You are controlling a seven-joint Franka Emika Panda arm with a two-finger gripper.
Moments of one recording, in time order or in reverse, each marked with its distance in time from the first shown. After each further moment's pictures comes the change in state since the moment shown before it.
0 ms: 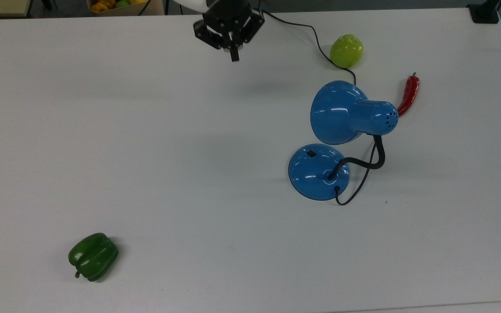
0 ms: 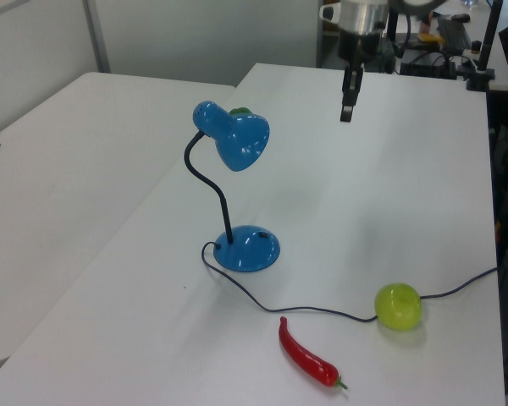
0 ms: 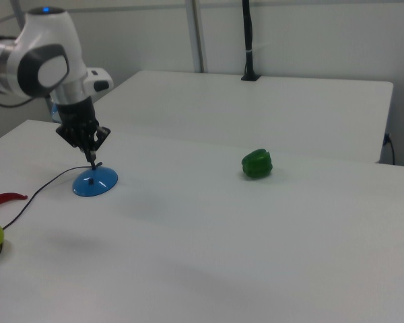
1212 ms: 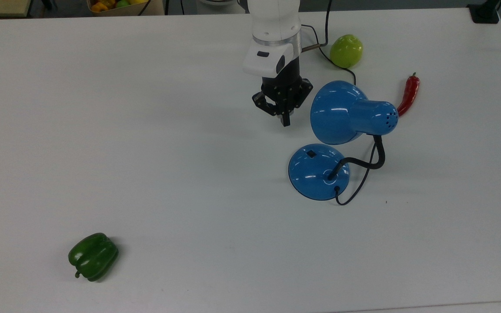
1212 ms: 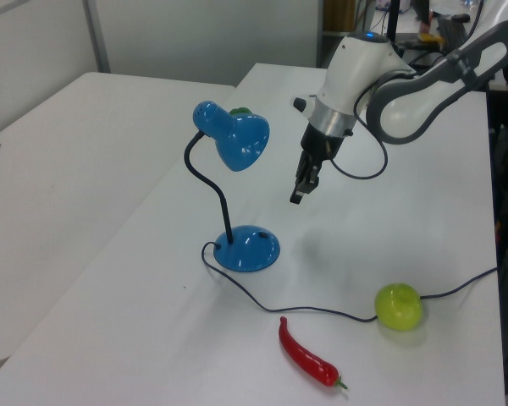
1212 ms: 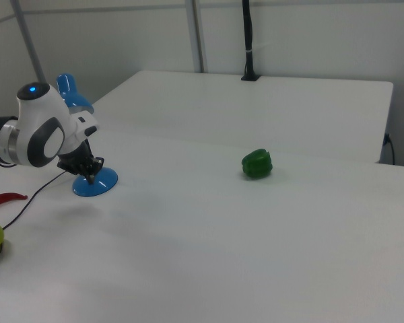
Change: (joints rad) arm 0.128 0.212 0.049 -0.186 0.000 0.676 0.000
